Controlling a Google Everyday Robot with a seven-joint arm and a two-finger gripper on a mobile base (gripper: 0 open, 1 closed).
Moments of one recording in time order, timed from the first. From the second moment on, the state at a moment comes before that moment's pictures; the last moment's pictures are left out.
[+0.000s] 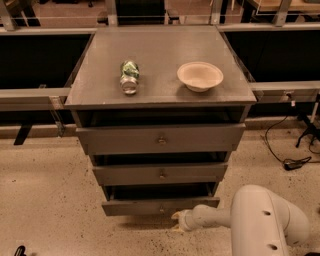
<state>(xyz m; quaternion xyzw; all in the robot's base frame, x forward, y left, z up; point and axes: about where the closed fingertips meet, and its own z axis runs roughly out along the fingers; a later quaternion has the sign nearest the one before) 0.564 -0.091 0.130 -0.69 0.67 0.07 0.26</state>
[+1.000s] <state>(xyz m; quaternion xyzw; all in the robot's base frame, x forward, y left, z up) 0.608 -0.097 0.126 -0.69 0.67 0.04 0.28</state>
